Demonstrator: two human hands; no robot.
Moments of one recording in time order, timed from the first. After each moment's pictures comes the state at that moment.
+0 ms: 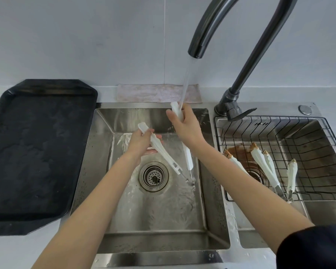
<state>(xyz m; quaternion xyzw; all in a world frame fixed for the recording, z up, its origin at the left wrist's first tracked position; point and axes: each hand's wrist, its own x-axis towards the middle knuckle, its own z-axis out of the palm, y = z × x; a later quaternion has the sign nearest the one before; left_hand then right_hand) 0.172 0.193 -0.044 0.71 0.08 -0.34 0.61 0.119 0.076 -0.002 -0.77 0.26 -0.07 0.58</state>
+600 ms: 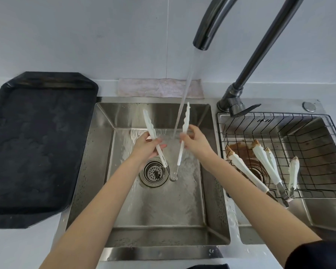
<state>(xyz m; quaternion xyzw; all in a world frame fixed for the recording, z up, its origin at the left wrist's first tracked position) 0.152 0.199 -0.051 0.67 0.11 -0.38 0.63 0.085 0.068 -0.043 -0.73 0.34 0.05 0.60</state>
